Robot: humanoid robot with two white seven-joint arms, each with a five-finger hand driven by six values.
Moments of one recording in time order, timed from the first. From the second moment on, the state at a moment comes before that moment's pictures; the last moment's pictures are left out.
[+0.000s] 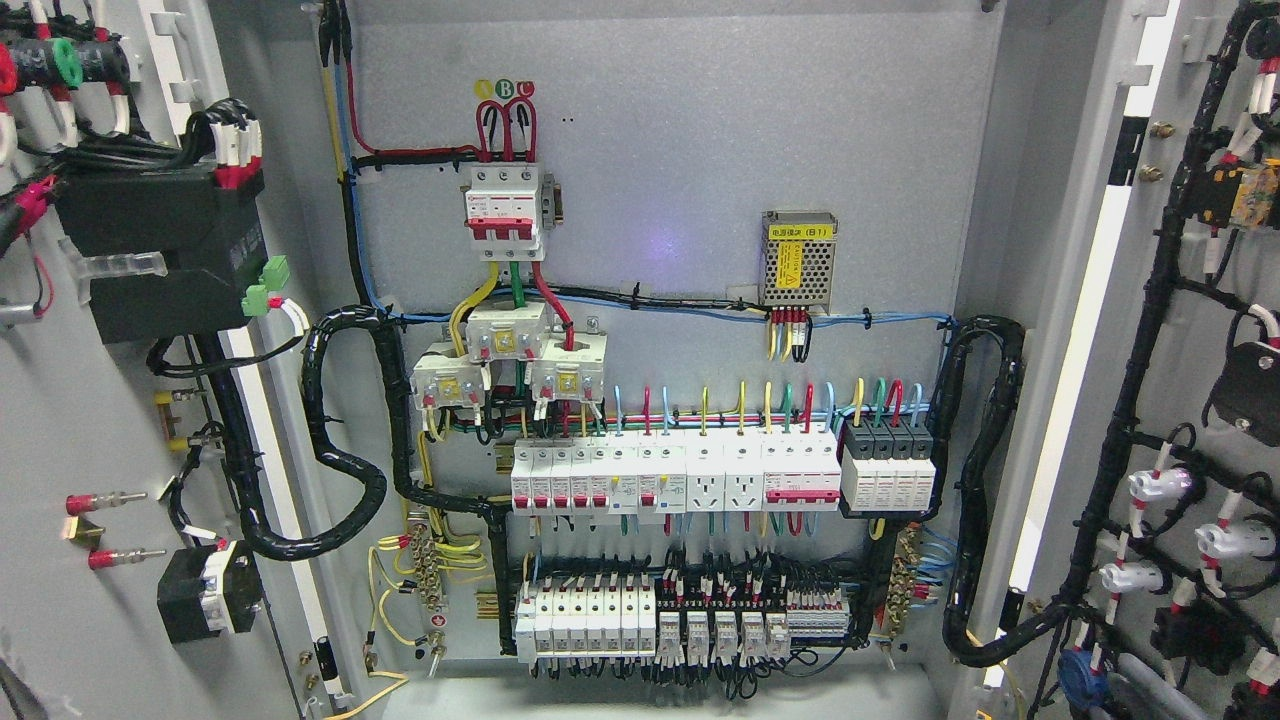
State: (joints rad) left arm 0.31 0.26 -0.41 -2.04 0.15 -0.45 0.01; right arm 0.35 -0.28 -0.10 -2.07 -0.39 -0.60 0.16
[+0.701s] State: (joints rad) left arm 0.35 0.25 -0.26 -2.08 0.32 -0.52 0.01; right arm 0.35 -0.35 -0.17 -2.06 -0.40 -0.61 0.15
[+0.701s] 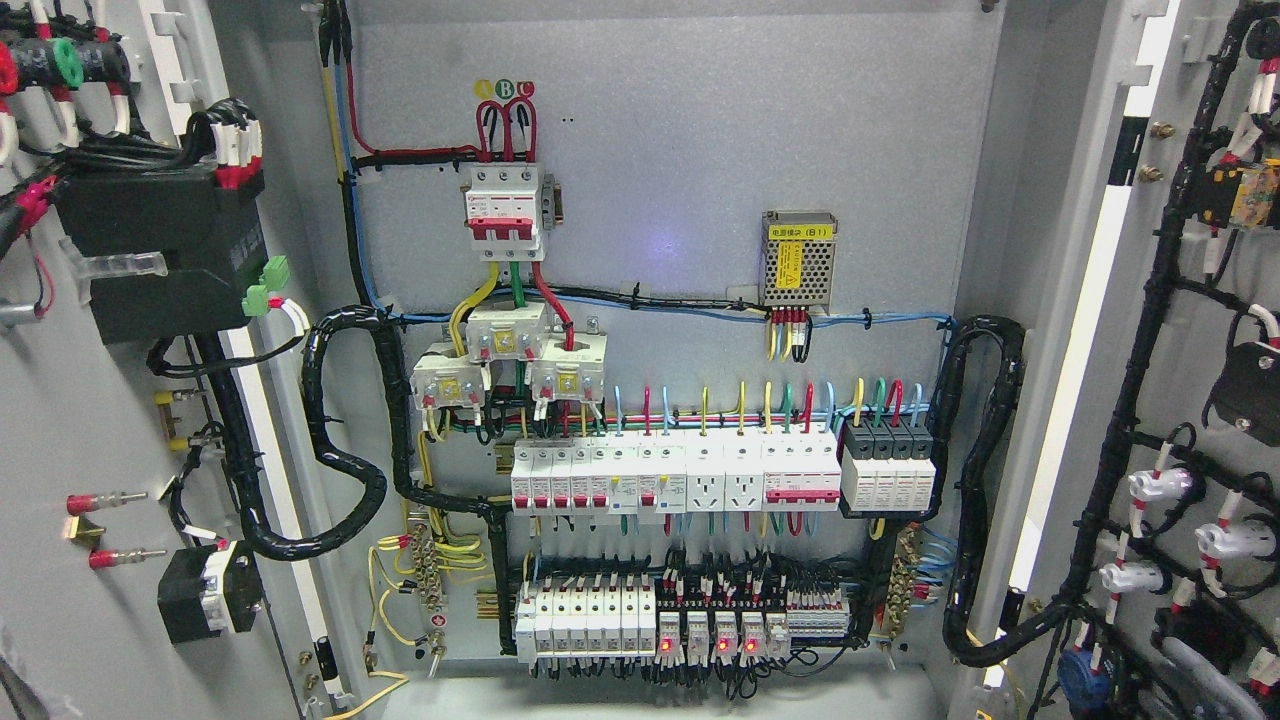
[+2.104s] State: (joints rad) left arm 0.38 0.27 -0.07 -2.10 0.42 -0.56 0.01; right arm 0.40 -0.33 -0.25 -2.04 -0.51 -0.61 0.15
